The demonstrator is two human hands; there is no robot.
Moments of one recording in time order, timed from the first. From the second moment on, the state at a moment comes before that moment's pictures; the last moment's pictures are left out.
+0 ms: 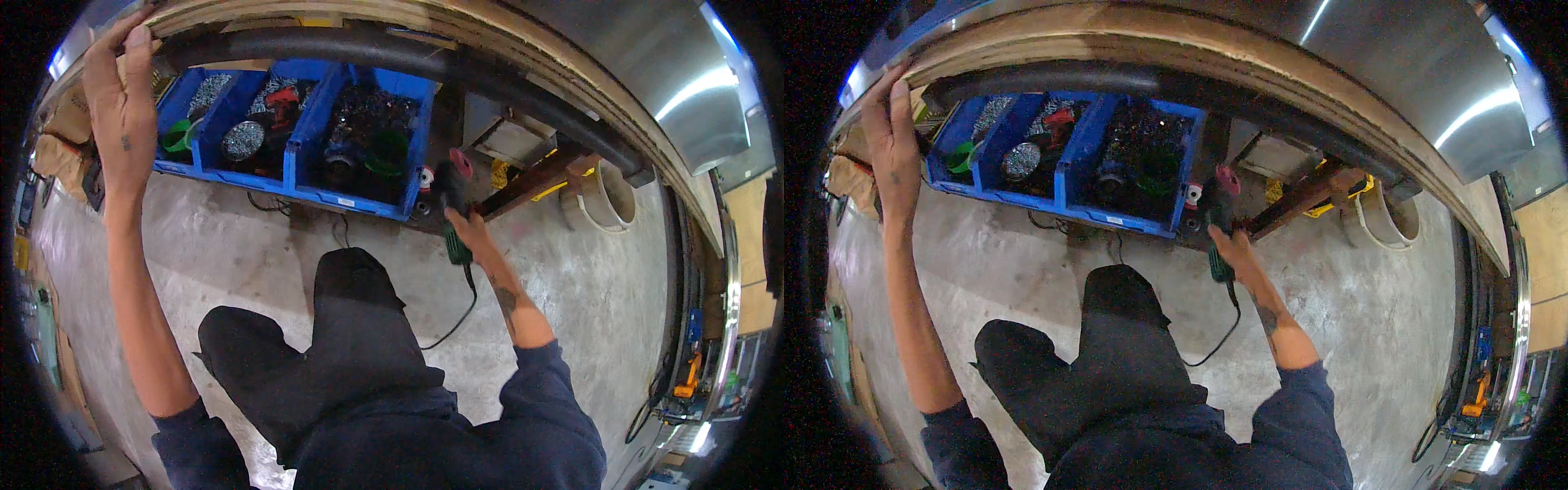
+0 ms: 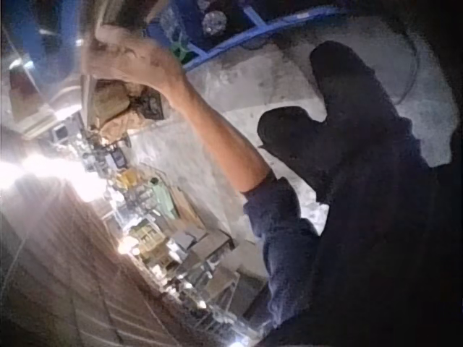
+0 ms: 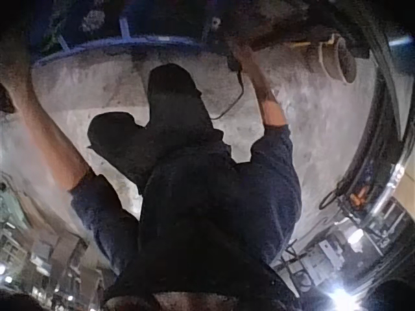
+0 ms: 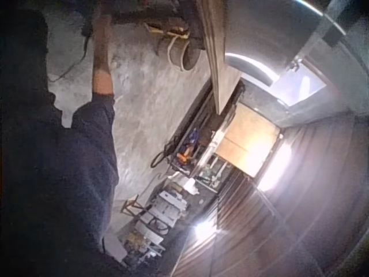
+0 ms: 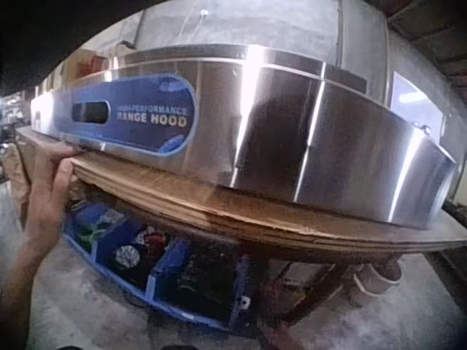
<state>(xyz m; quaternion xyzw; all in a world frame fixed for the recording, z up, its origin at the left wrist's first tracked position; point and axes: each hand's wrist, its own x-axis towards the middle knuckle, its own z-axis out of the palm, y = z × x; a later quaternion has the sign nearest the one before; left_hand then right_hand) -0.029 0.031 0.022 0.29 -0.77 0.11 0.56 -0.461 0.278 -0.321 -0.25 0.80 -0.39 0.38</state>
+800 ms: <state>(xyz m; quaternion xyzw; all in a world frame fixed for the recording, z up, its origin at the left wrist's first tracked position) -0.006 0.263 -0.224 0.27 0.02 -0.87 0.42 -0.242 0.306 -0.158 -0.58 0.66 -0.30 0.37</state>
